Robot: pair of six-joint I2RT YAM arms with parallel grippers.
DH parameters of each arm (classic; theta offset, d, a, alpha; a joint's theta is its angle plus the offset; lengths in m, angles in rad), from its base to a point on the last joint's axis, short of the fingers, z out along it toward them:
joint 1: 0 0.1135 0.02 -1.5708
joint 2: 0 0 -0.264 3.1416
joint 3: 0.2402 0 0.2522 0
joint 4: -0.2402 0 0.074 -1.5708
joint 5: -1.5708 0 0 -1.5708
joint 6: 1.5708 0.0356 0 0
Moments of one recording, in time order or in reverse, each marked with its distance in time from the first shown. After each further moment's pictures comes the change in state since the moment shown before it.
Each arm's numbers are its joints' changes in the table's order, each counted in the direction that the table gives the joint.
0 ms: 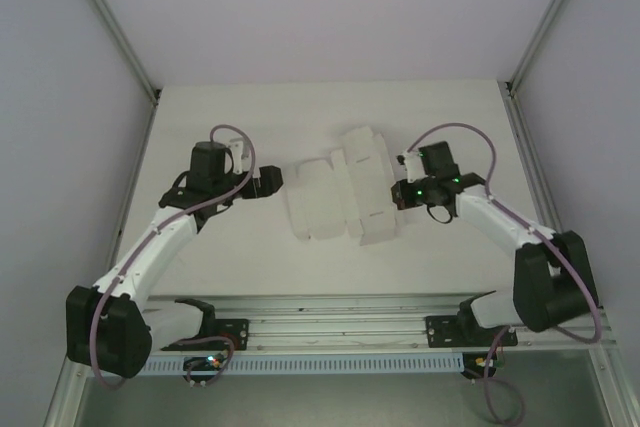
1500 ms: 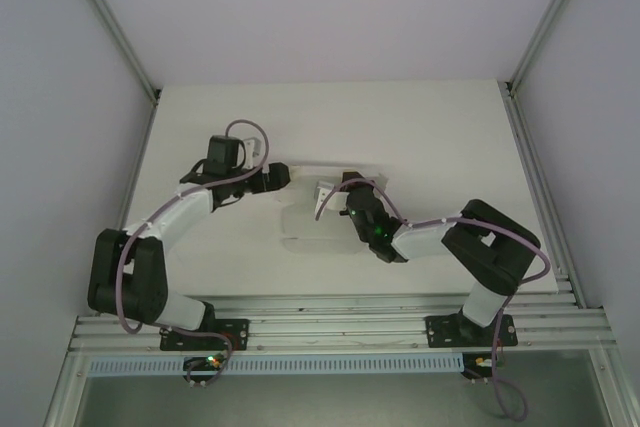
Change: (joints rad) left arm 0.007 0.289 0.055 0.114 -0.066 0.001; right arm 0.525 0.290 -0.212 1.223 -0.834 -1.234
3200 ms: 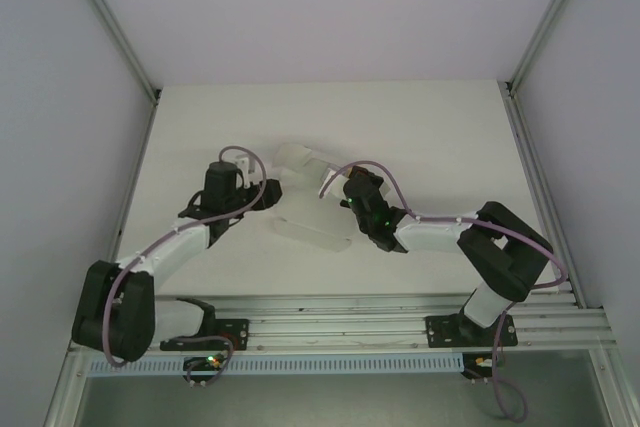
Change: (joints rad) left arm -0.041 -0.182 -0.291 0.301 0.110 -0.085; right arm -0.029 -0.059 0.092 -0.304 -0.048 0.350
